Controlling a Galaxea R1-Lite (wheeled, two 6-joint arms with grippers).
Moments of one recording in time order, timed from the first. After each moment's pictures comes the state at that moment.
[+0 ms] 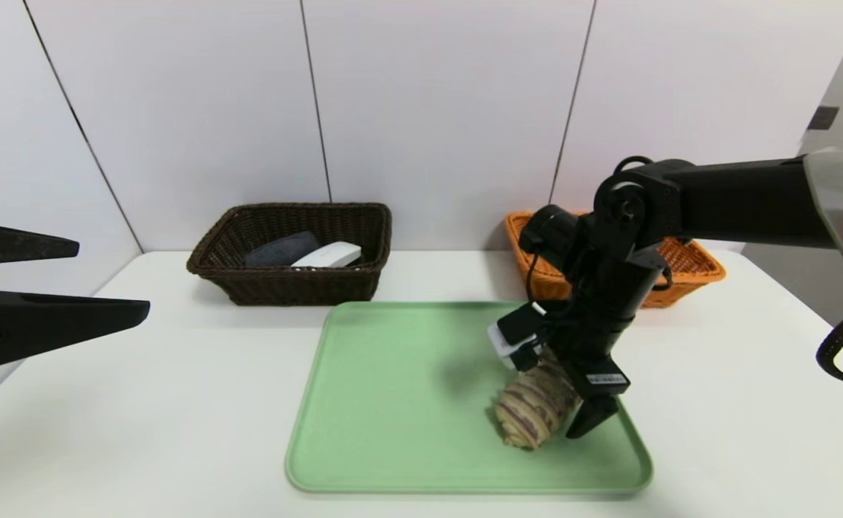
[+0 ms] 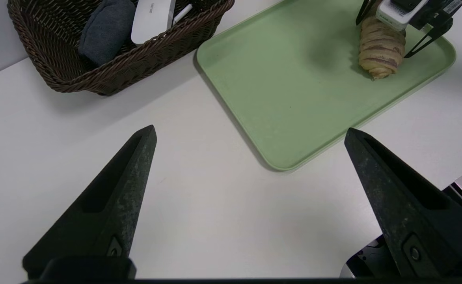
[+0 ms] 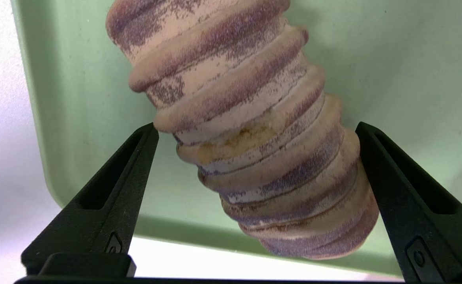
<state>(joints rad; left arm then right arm) -0.41 1.10 -1.34 0.69 -0.11 0.11 0.49 2.15 -1.79 1.08 0.15 -1.32</state>
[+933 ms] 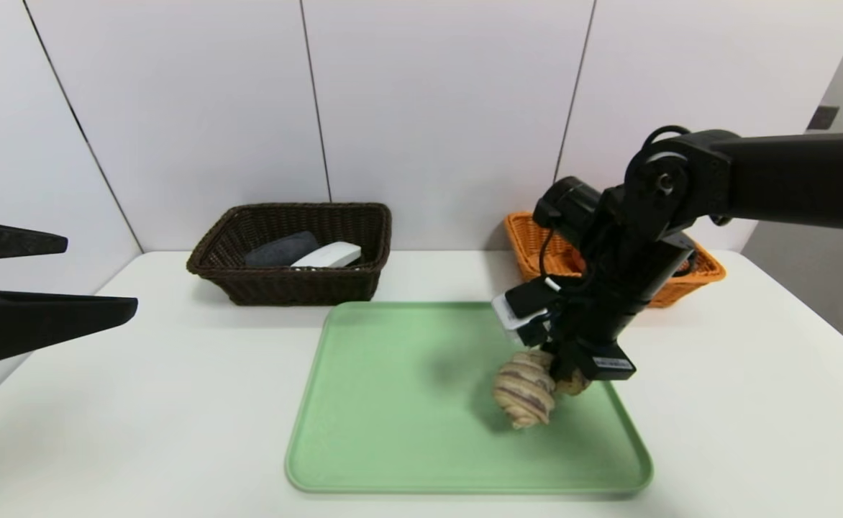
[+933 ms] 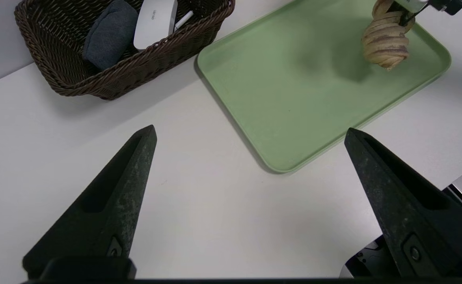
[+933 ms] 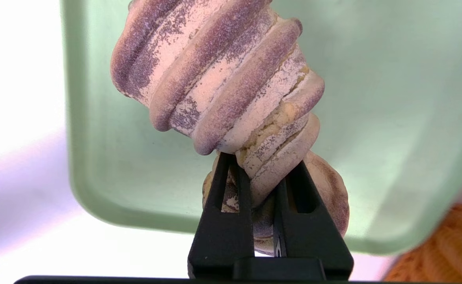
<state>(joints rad) -0.40 1.08 -1.34 0.69 -0.11 0.11 0.48 2.07 -1.81 1.07 0.25 -1.29</state>
